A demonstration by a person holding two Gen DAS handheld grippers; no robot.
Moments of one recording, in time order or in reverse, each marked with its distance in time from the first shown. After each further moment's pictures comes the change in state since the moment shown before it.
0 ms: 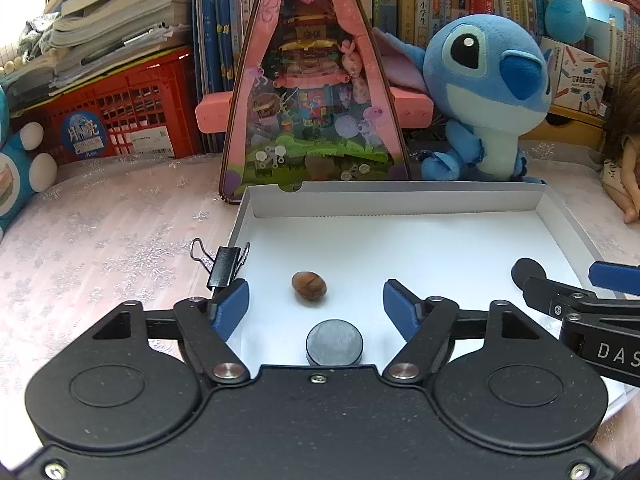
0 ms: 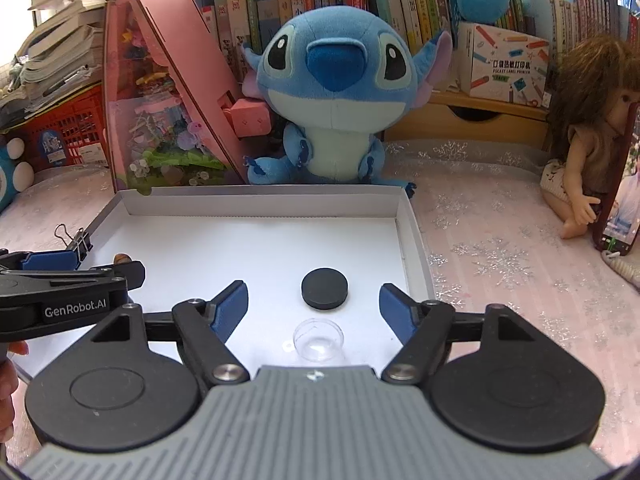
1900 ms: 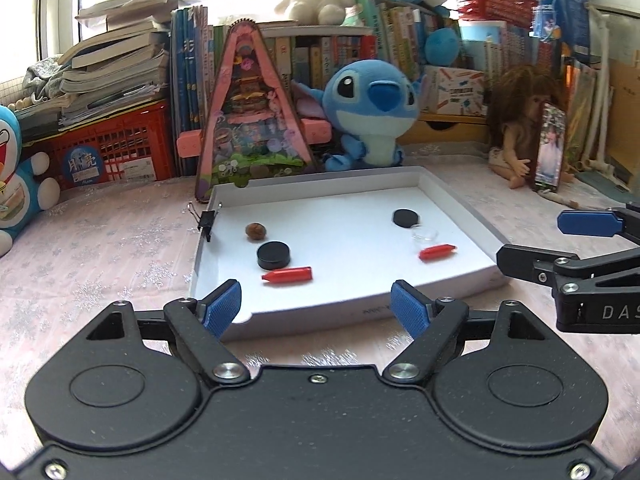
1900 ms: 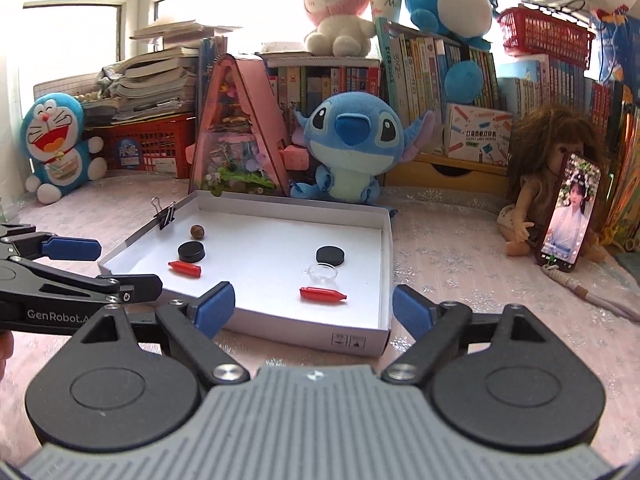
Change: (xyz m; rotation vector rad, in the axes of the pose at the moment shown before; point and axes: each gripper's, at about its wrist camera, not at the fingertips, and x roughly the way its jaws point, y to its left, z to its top) left arm -0.149 -0.006 -0.099 0.100 -0.171 -0.170; right arm -0.141 -0.011 -0.084 -0.134 -0.222 0.062
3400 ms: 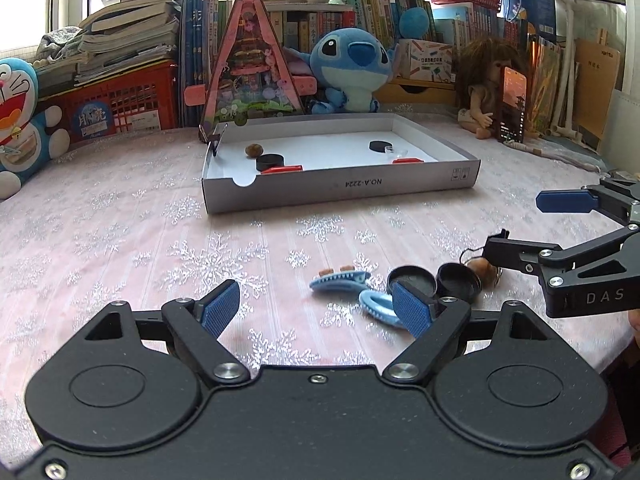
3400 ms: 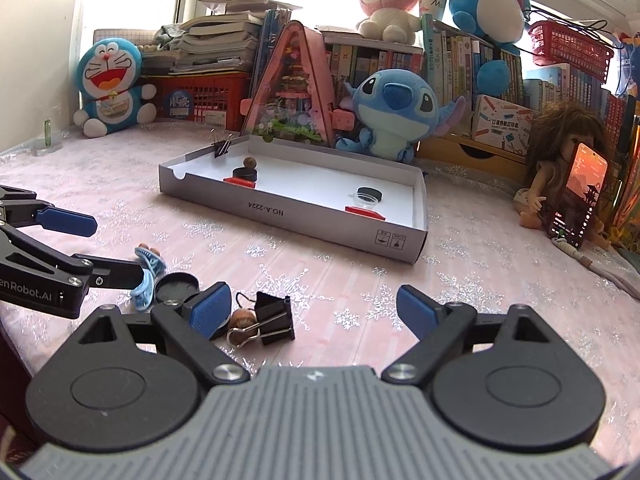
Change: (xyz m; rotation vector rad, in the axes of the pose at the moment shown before) left arm -0.059 0.009 -0.105 0.010 0.013 -0.050; right arm -0.042 0.031 -0.081 -0.131 0.005 0.050
